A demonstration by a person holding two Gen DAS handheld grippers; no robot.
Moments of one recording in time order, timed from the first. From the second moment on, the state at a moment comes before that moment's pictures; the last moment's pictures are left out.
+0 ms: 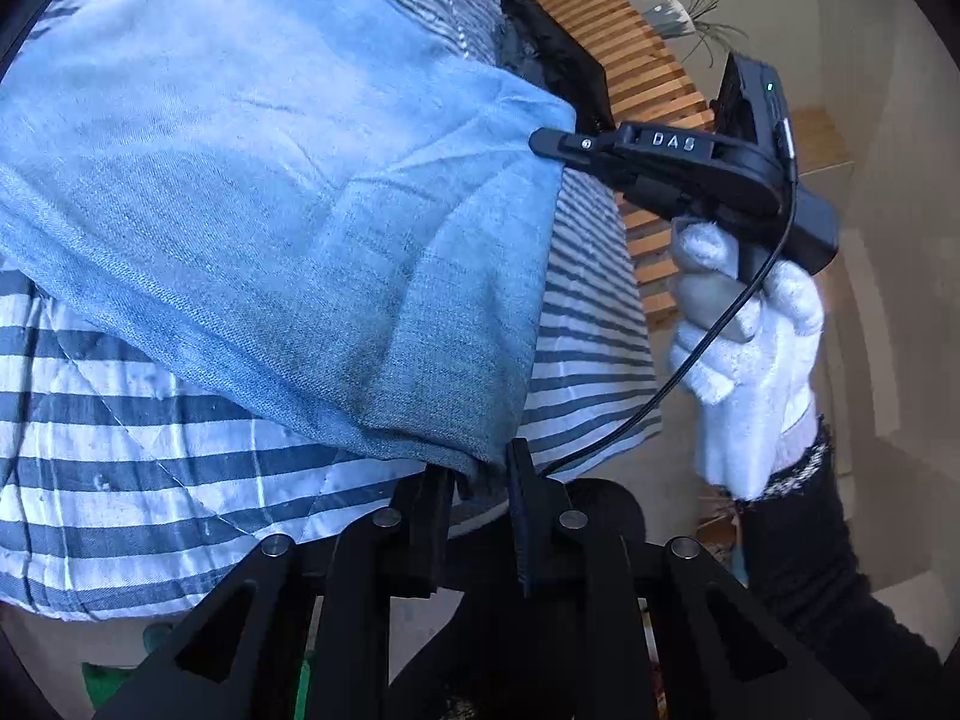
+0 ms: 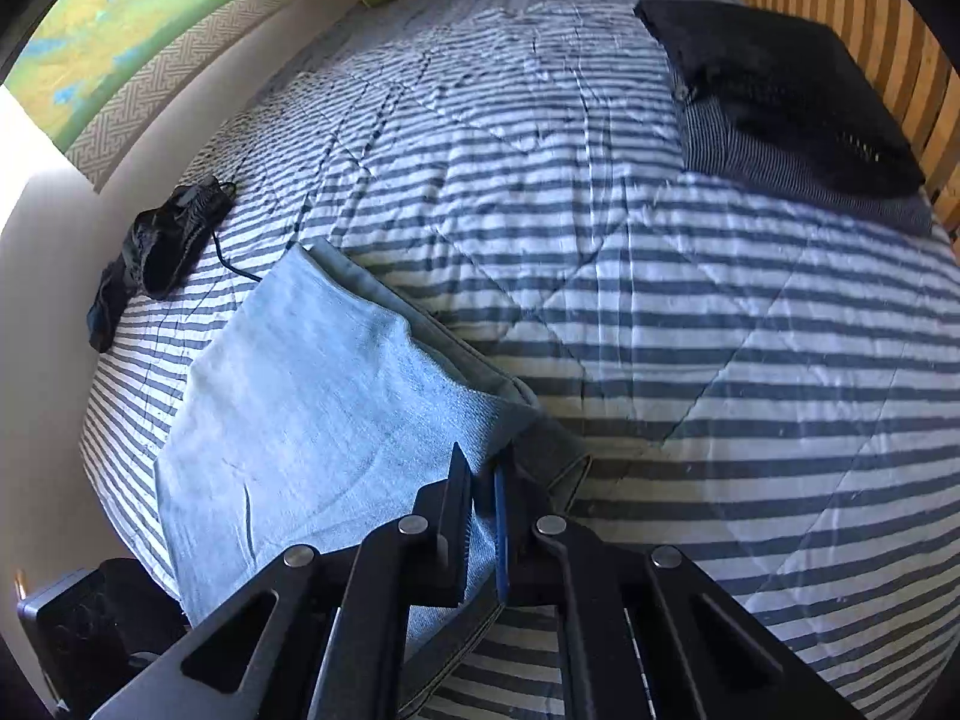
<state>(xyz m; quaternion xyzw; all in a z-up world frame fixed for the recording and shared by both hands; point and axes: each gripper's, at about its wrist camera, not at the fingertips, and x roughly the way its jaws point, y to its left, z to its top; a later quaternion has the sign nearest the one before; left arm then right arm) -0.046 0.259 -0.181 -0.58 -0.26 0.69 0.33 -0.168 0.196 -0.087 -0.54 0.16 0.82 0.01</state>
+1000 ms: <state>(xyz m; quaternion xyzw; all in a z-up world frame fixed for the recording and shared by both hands) -0.102 0.127 -0.210 -0.50 -0.45 0.74 0.05 -0.346 0.110 -0.166 -0.60 0.06 0.76 -0.25</state>
